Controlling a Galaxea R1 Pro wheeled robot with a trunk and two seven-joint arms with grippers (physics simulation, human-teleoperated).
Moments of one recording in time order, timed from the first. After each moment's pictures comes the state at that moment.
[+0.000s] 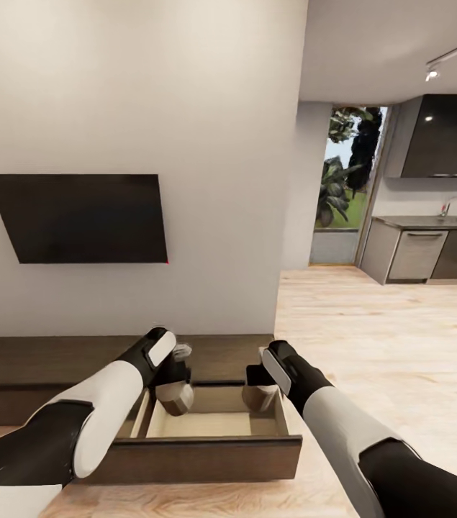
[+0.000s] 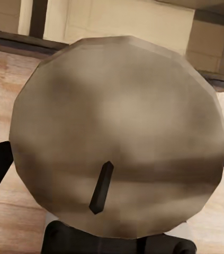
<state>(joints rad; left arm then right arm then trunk) -1.06 -0.14 -0.01 -0.23 0.48 0.88 0.49 -0.91 0.17 0.28 -0.47 -0.40 0.82 -0.23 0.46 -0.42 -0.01</state>
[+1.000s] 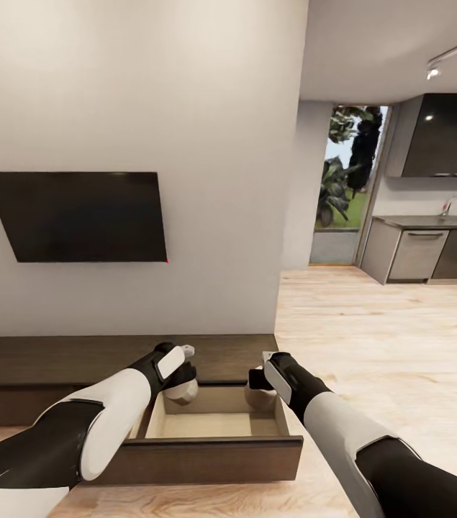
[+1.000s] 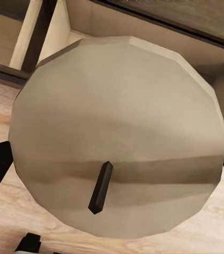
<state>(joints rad) -1.06 -0.17 -0.02 -0.09 0.48 0.51 0.46 -0.91 0.17 0.27 -0.35 -0.39 0.62 -0.22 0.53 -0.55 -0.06</state>
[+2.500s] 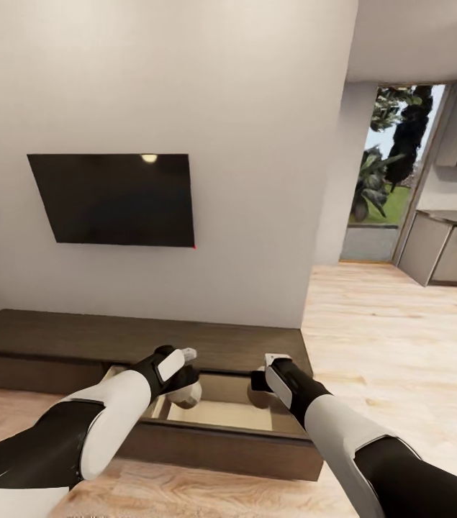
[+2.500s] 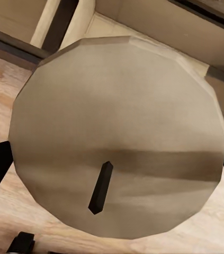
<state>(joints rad) -1.06 -0.17 -0.02 -0.06 0.48 0.51 0.41 -0.91 0.17 0.27 -0.29 -0.39 0.52 -0.22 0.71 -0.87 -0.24</state>
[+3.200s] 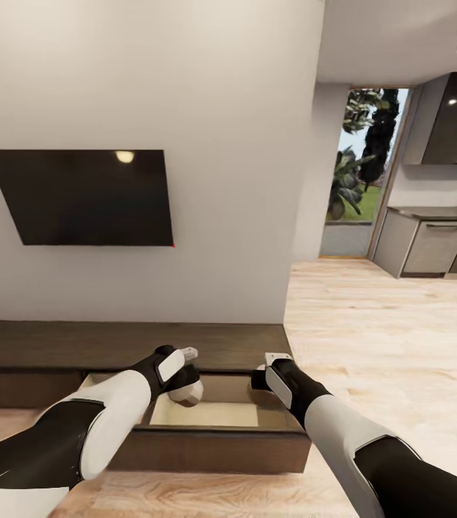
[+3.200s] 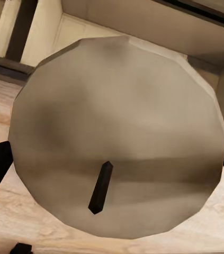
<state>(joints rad) -1.06 -0.17 -0.02 -0.06 0.45 0.51 0.38 -0.91 0.17 0.27 -0.29 -0.39 0.49 -0.22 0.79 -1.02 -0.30</state>
